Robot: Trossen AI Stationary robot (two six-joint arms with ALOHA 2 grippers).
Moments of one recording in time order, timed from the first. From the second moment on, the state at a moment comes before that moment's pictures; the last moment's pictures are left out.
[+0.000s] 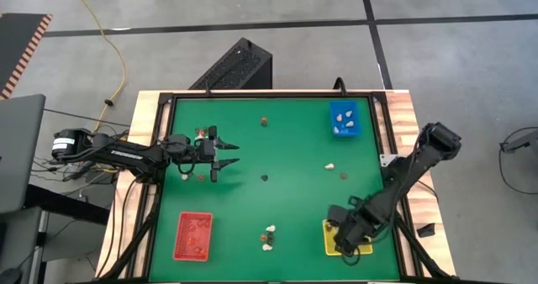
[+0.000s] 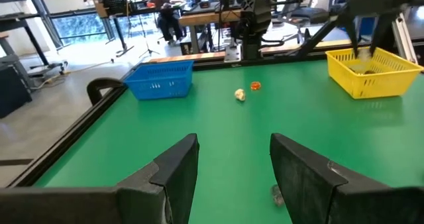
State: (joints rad) left arm 0.15 1.08 0.18 0.87 0.03 0.13; right arm 0.76 1.53 1.07 -0.88 0.06 1.22
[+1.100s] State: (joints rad) left arm 0.15 1.08 0.18 0.88 0.03 0.09; right arm 0.76 1.53 0.96 -0.75 0.00 1.68
